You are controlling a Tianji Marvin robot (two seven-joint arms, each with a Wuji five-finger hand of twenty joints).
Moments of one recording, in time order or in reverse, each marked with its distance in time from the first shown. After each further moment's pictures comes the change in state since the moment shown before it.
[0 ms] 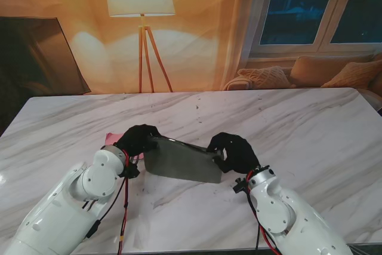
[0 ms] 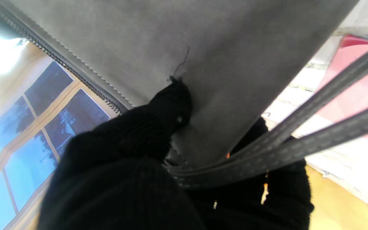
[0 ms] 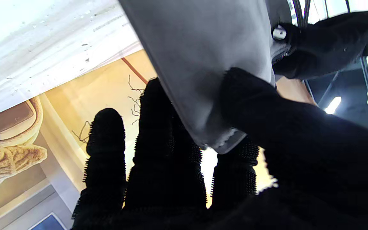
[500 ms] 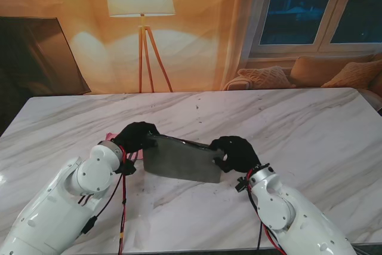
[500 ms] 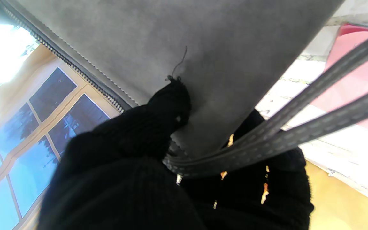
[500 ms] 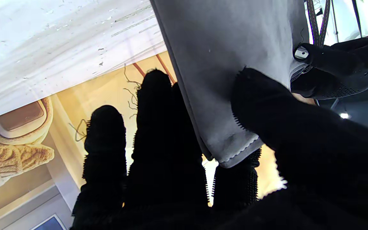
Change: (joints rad) left arm -0.015 0.012 -0.025 -0.009 0.010 -0.015 -0.070; right arm 0.039 0.016 -0.029 0.042 -0.023 0.028 0.004; left_hand -0.001 0.003 -0.017 0.000 0.001 0.000 -0.014 -0.023 0.000 0.000 0.009 -0.034 0.000 0.000 -0.014 -0.012 -0.002 0.000 -0.002 0.004; right_hand -0.061 0.002 0.000 0.004 -0.022 -0.018 0.003 -0.060 0.222 0.010 0.027 0.044 0.120 0.013 0.105 0.008 0.105 0.004 0.093 0.010
